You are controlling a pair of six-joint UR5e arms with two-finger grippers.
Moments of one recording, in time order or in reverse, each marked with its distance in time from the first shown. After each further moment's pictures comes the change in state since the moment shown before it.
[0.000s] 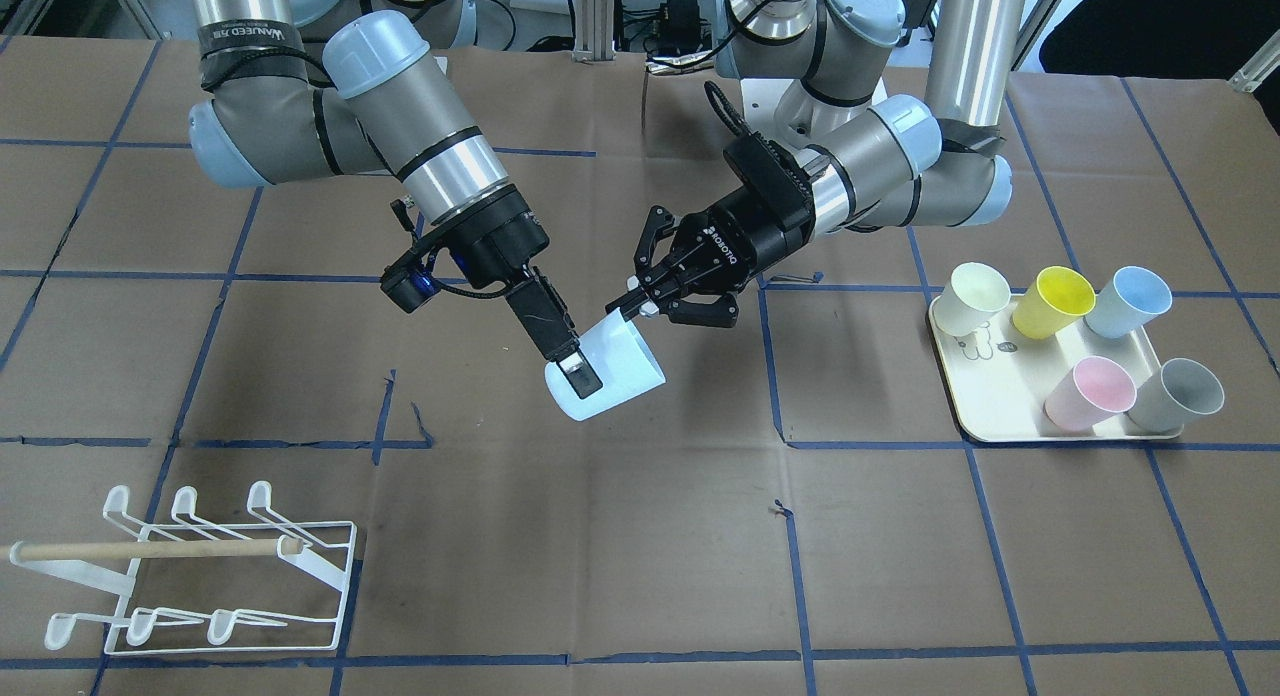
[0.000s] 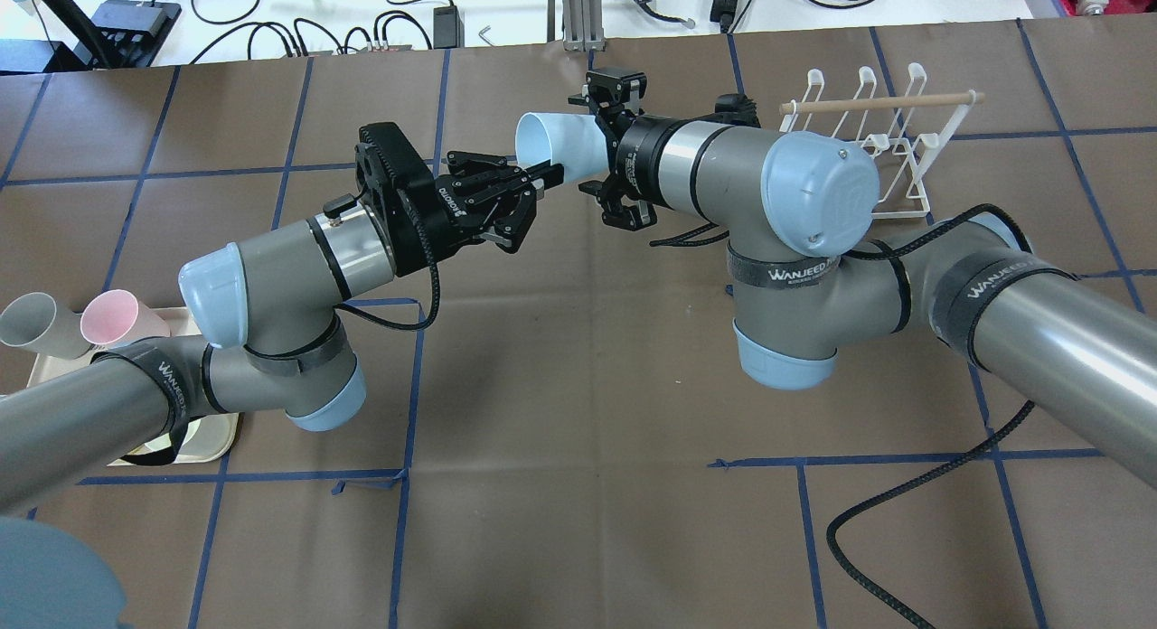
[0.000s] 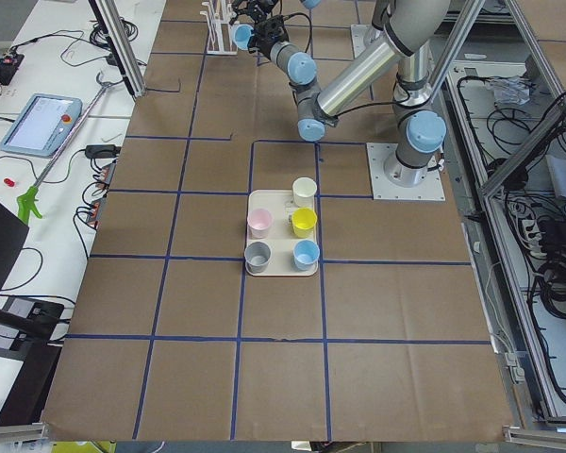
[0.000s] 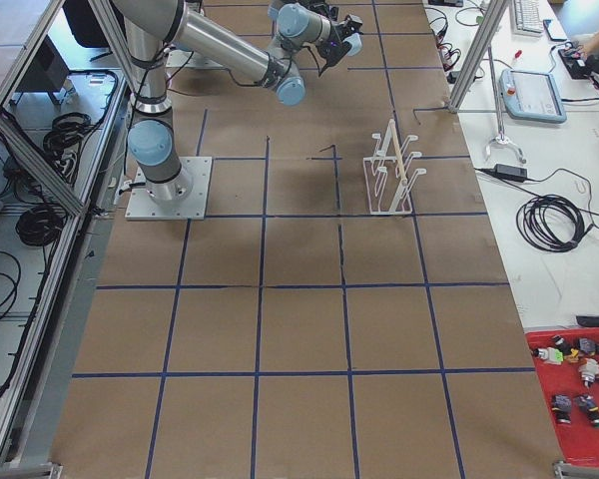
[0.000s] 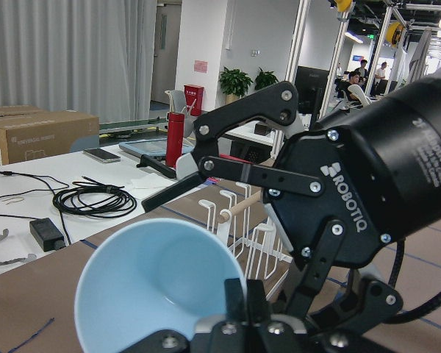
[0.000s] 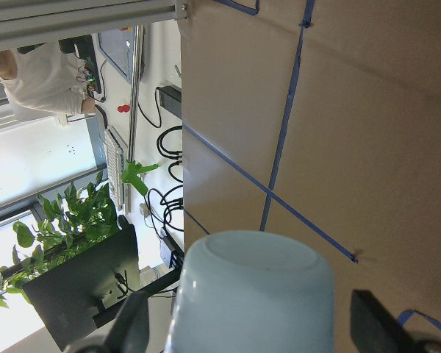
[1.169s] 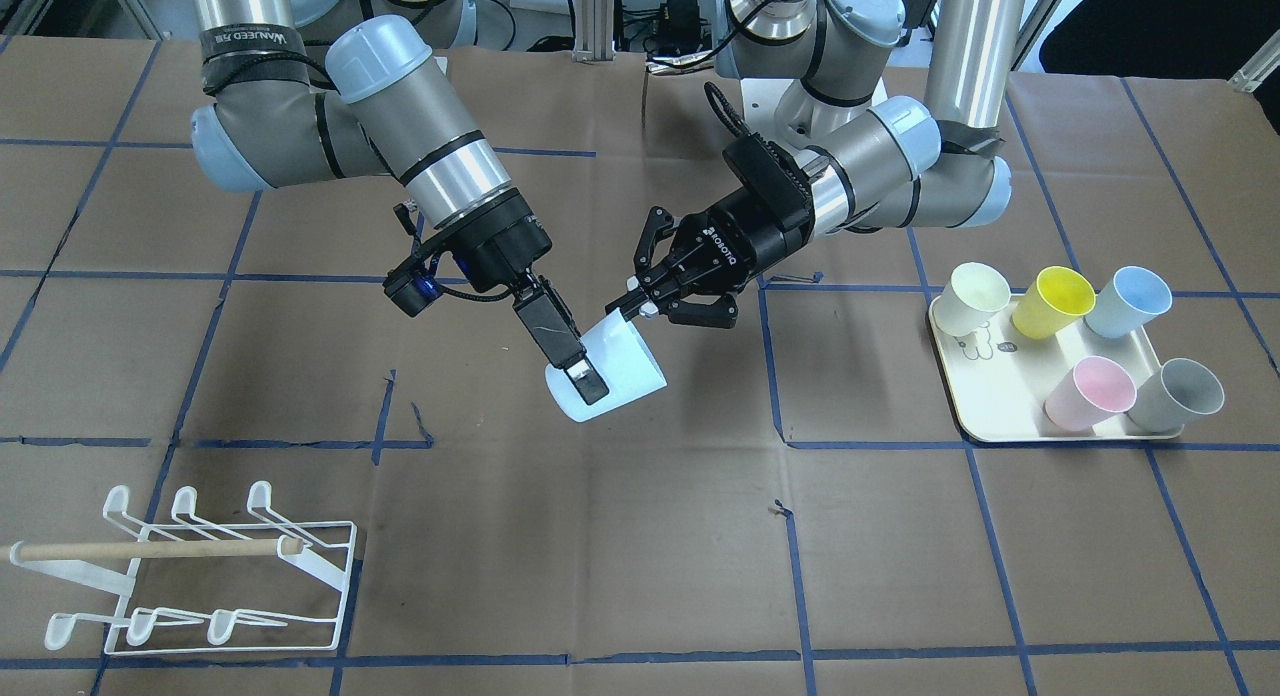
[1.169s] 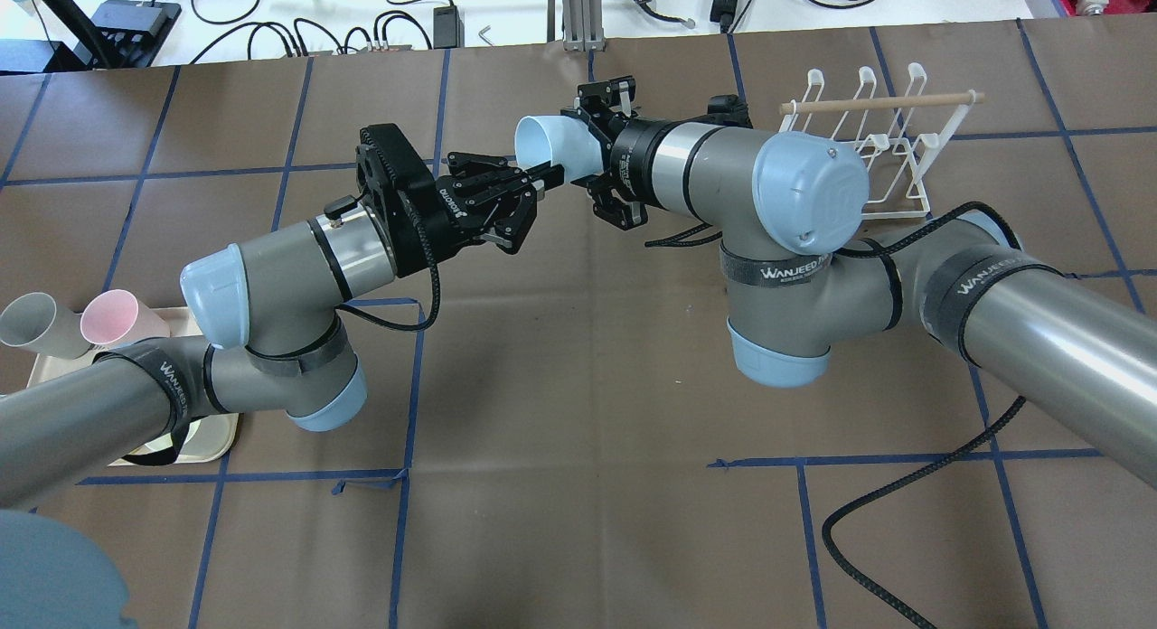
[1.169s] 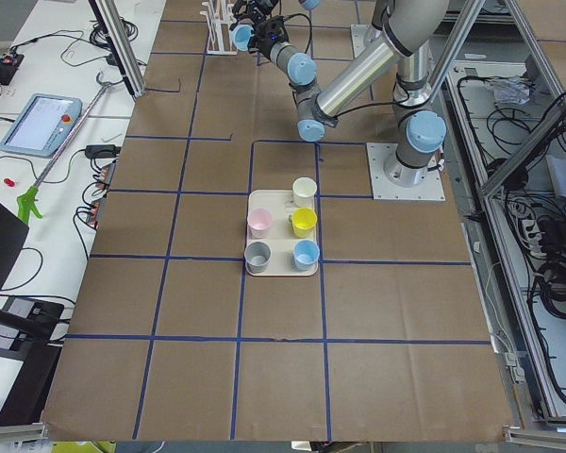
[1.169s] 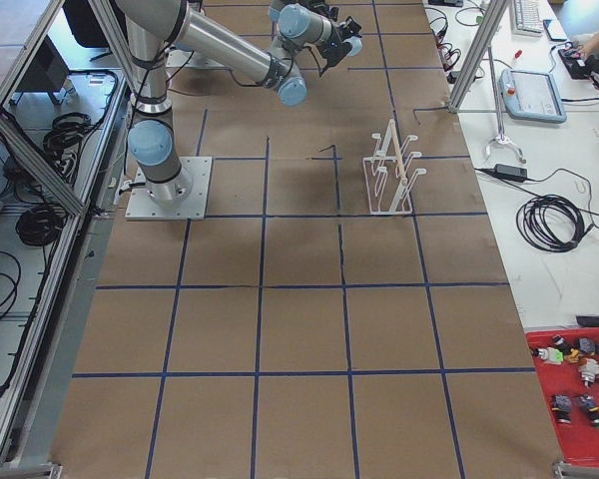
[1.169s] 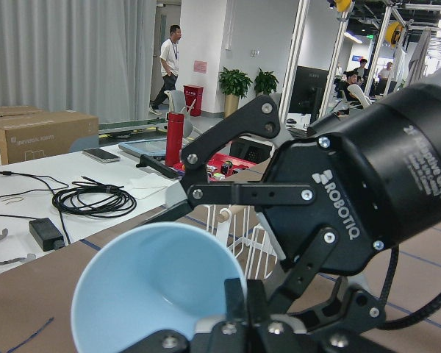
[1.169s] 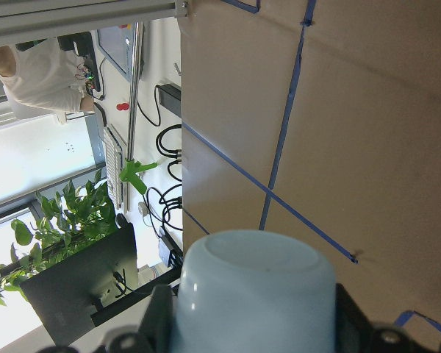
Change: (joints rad) left arm 0.000 -0.004 0.000 0.006 -0.001 -0.004; right arm 0.002 0.004 -0.005 -0.001 0.000 -0.007
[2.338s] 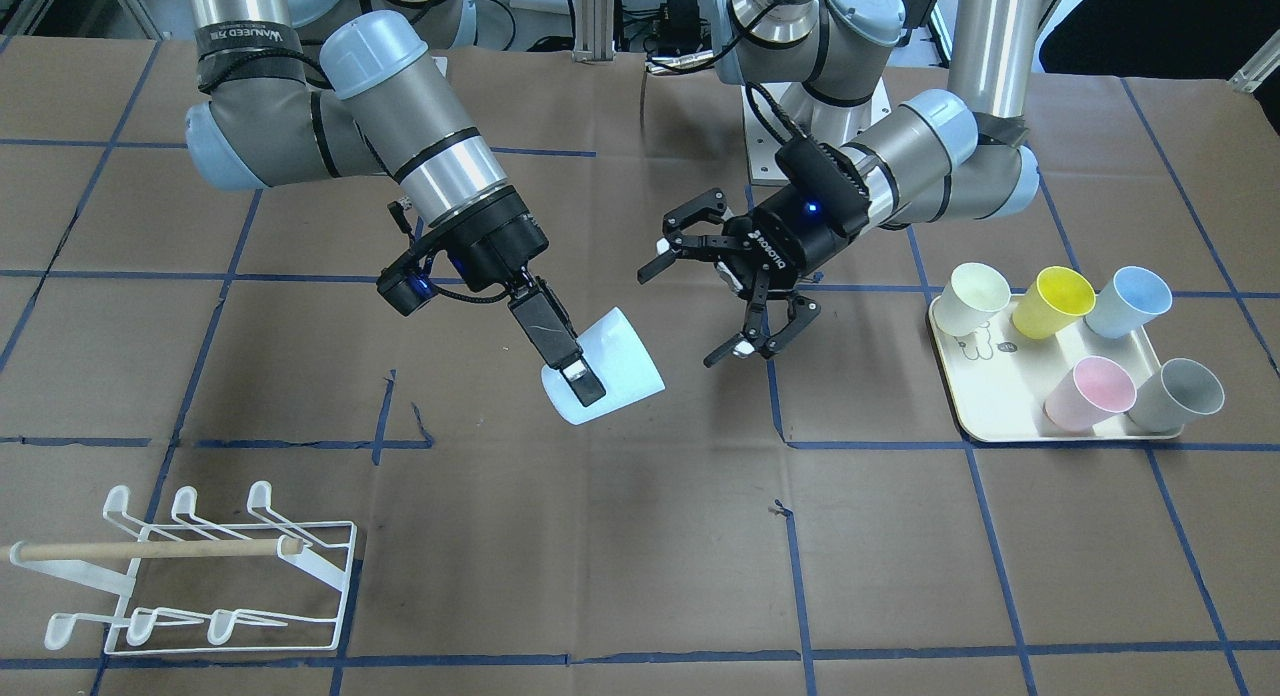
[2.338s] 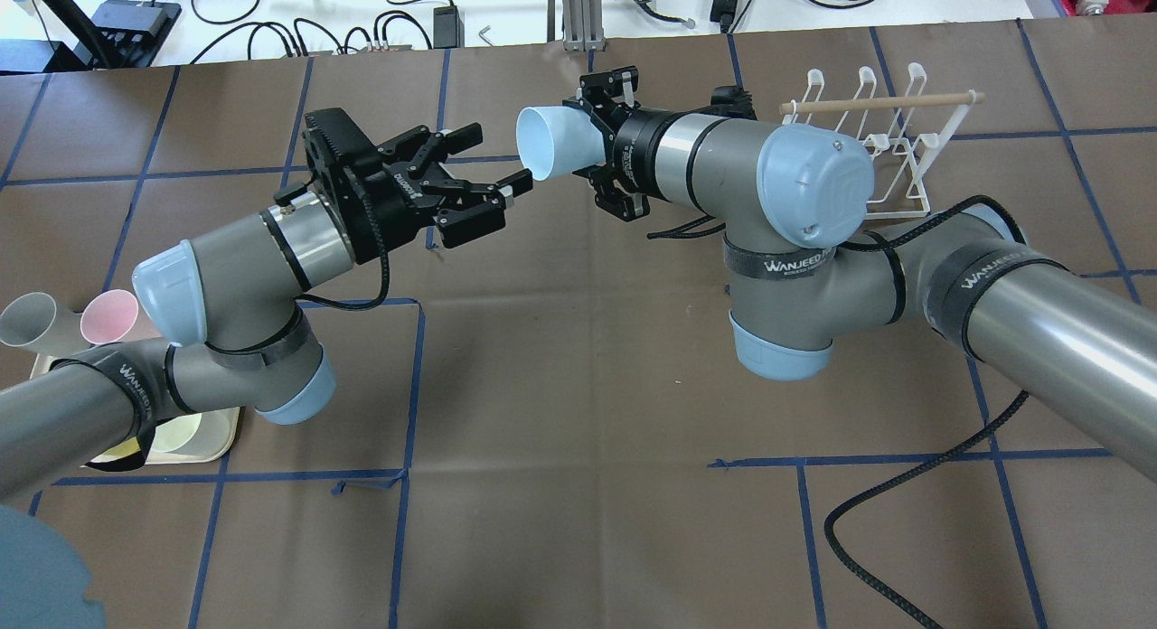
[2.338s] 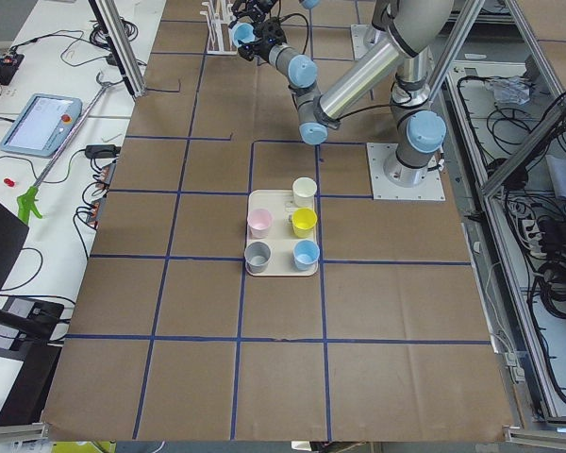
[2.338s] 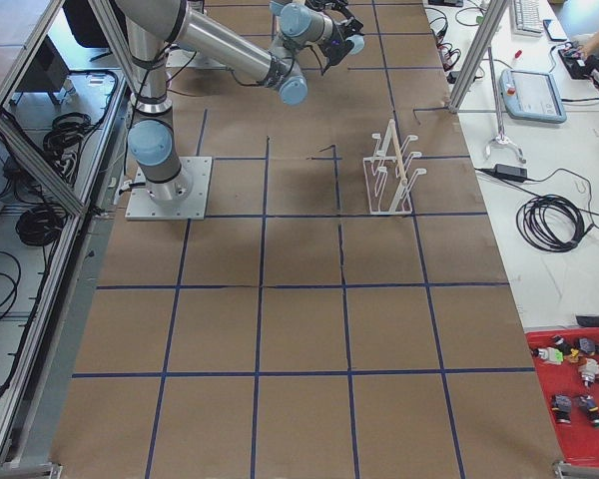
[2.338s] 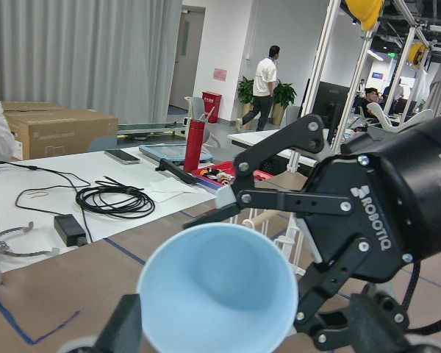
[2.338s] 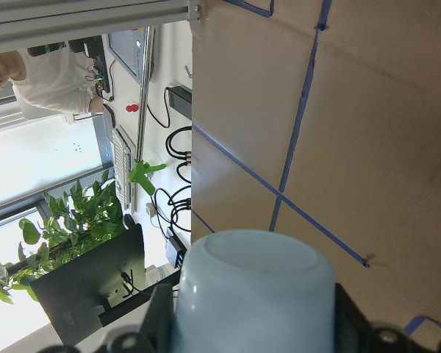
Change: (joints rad) left arm 0.125 0.031 -0.005 0.008 -0.033 -0.077; right arm -0.012 0.007 -0.027 -0.001 0.001 -0.005
